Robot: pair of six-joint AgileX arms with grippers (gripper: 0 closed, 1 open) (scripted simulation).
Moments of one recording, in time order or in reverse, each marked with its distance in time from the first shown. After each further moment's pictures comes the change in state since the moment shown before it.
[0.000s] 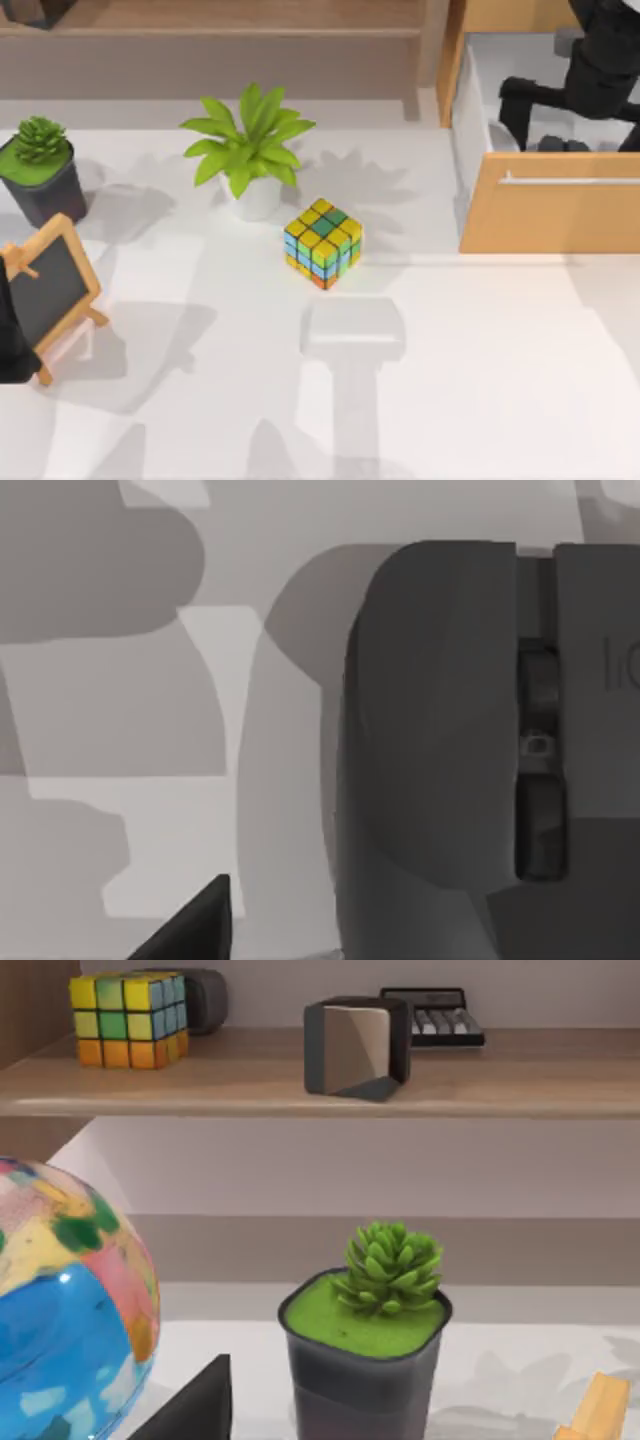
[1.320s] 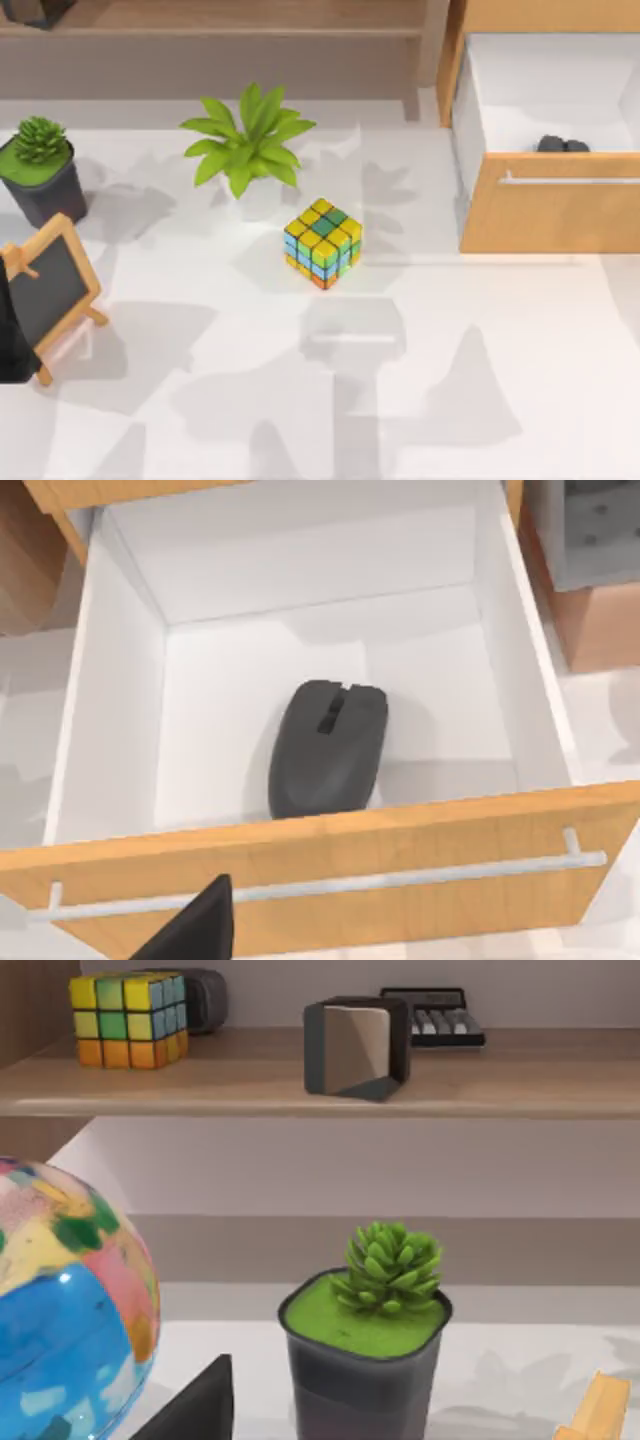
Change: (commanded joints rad) left arm 0.000 0.000 0.000 0.000 0.000 0.000; right arm -0.076 -1.403 -1.204 0.660 -0.027 -0.249
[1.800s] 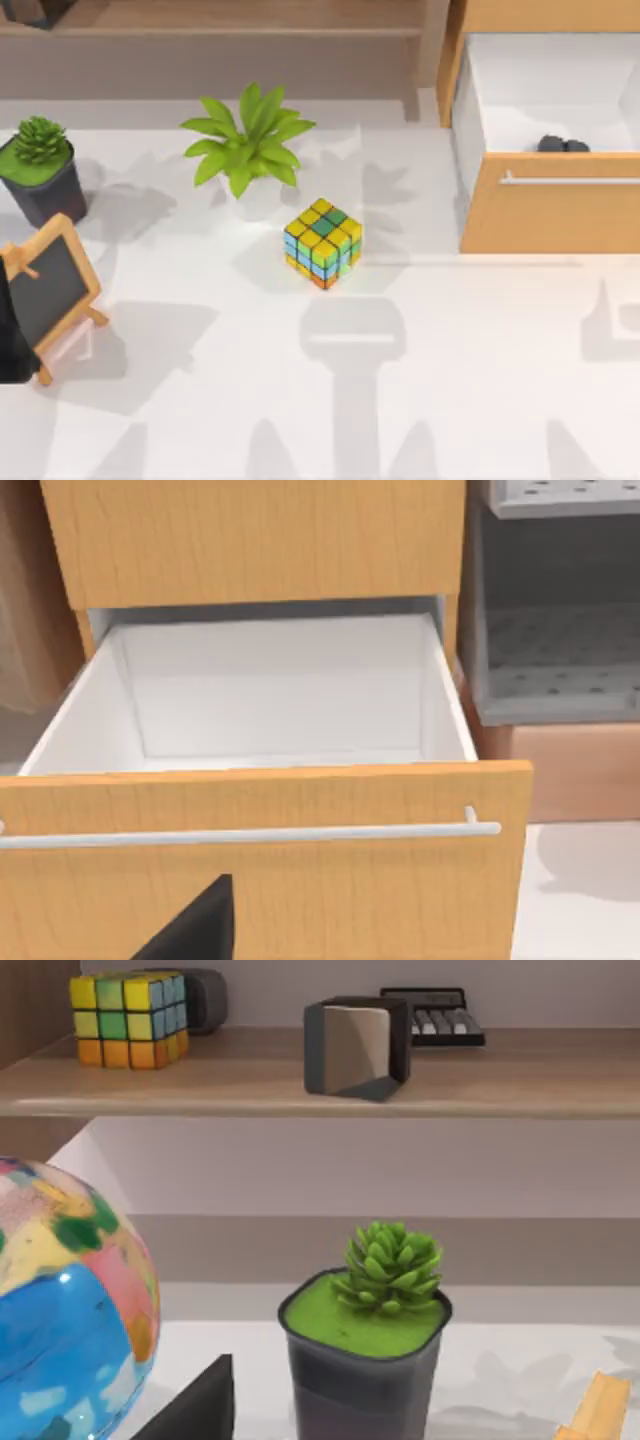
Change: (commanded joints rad) left arm 0.000 0.000 0.000 0.000 0.000 0.000; right arm -0.050 -0.813 -0.725 0.392 -0.016 -0.149
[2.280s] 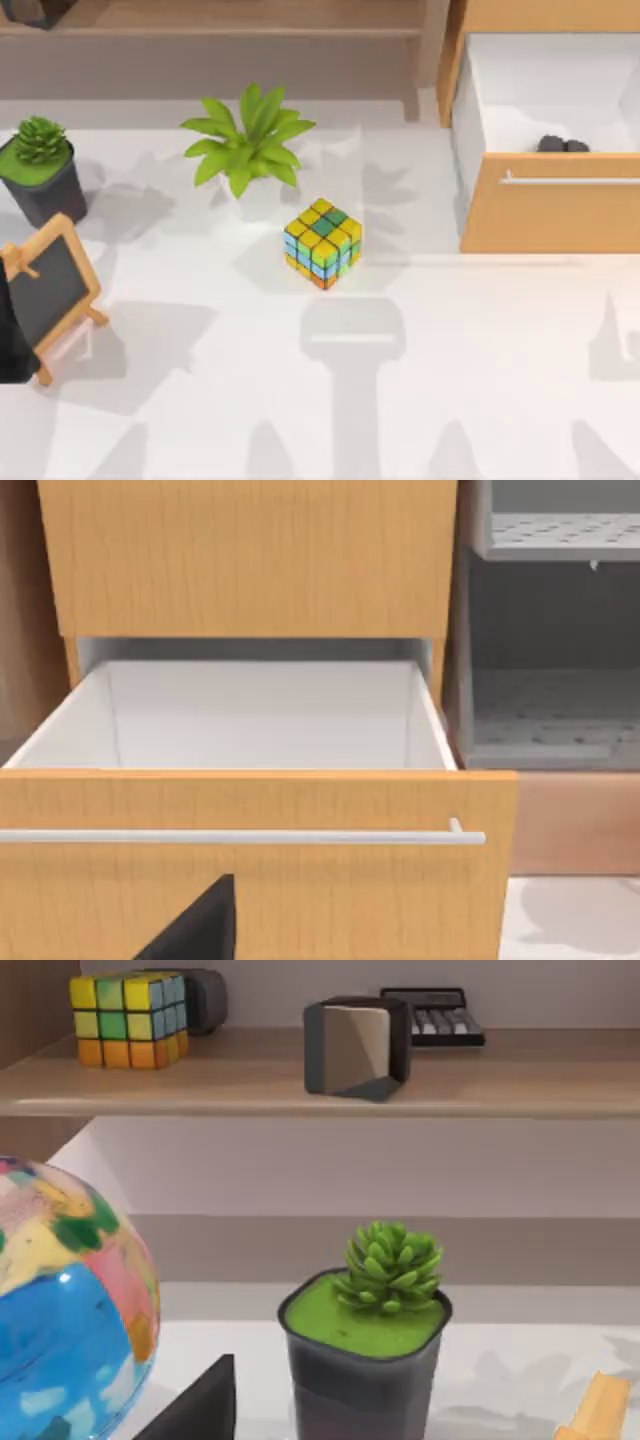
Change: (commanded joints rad) left arm 0.000 0.000 0.000 0.000 0.000 0.000; right arm -0.016 -0.216 -0.214 0.133 -0.005 -0.051
